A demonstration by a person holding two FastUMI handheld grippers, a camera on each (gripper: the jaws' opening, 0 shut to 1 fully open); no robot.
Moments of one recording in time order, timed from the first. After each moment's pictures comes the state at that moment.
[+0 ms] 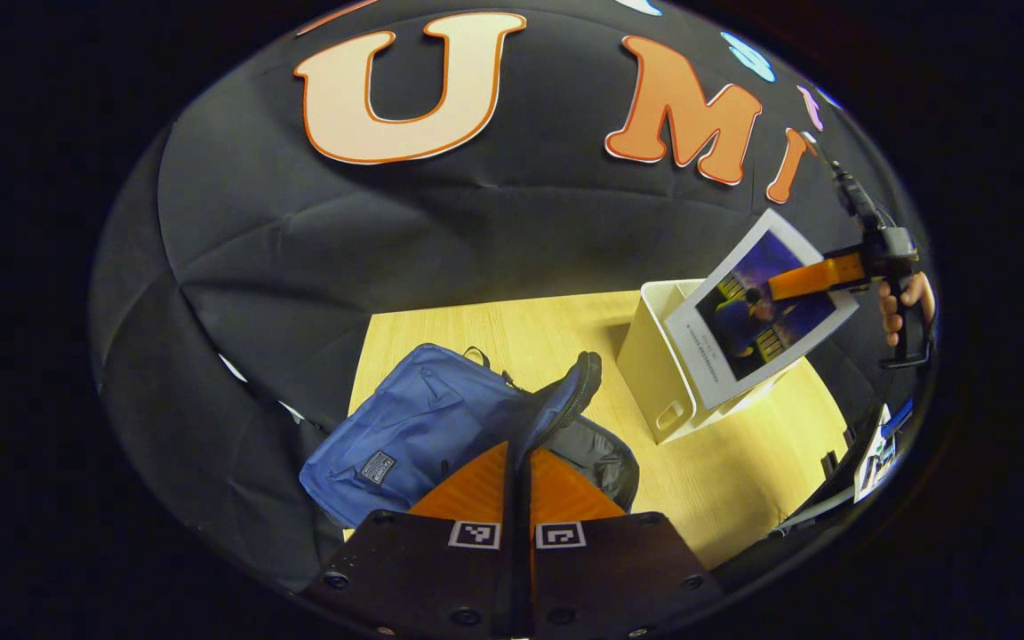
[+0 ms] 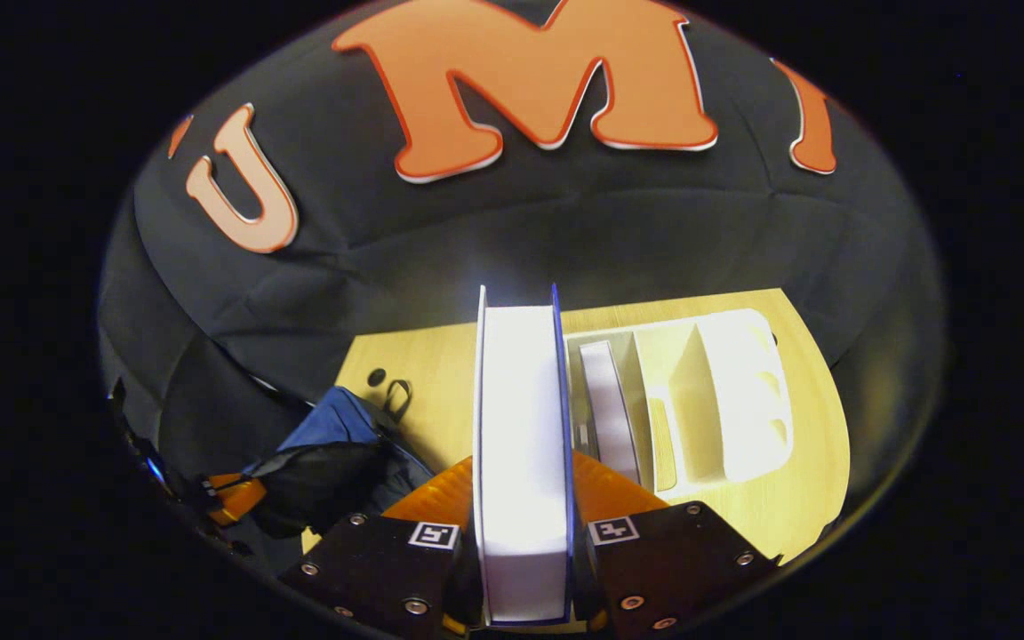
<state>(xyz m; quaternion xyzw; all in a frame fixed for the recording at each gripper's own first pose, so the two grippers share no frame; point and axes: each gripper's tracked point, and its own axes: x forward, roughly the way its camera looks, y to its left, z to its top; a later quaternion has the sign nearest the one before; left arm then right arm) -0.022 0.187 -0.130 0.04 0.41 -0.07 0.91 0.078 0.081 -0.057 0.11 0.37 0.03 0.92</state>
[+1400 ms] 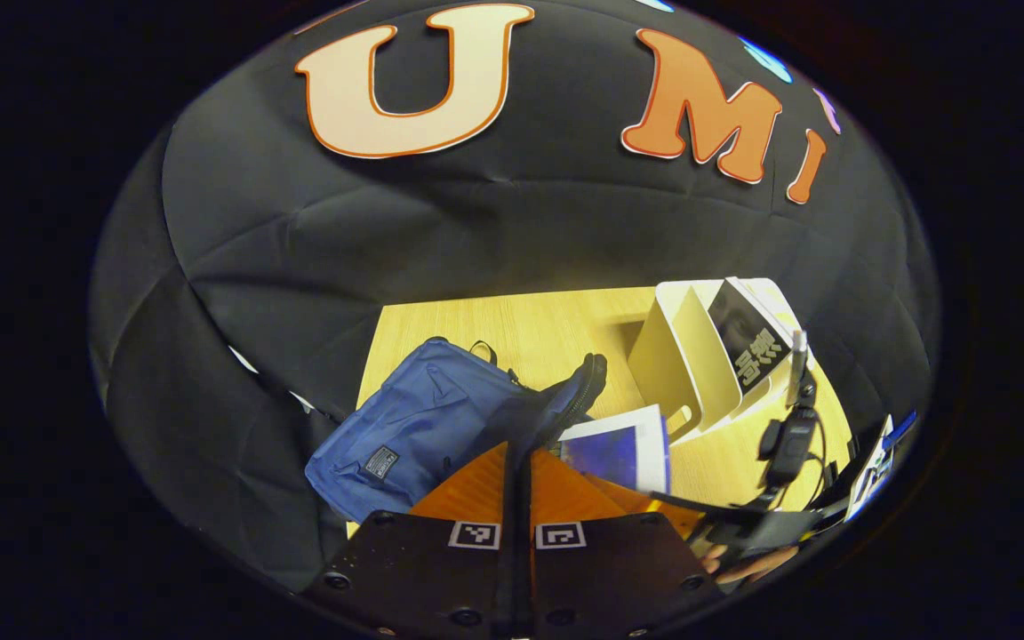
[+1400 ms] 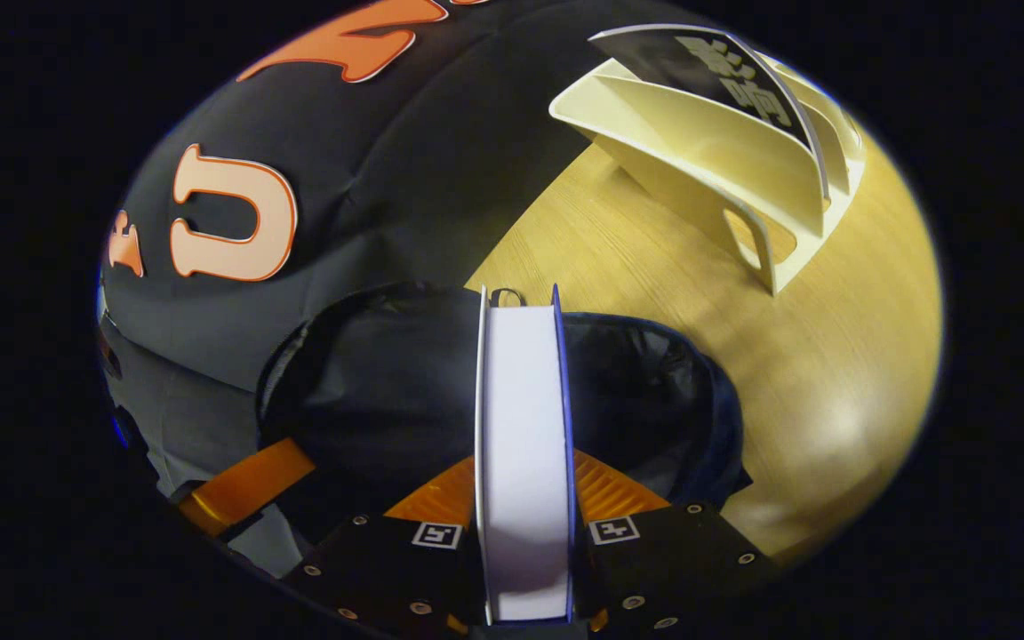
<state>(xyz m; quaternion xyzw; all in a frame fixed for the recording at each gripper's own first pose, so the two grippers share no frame) -0.011 0.179 -0.126 0.04 0.44 -0.04 0.90 0.011 0.338 -0.247 0.45 0.40 0.04 0.80</state>
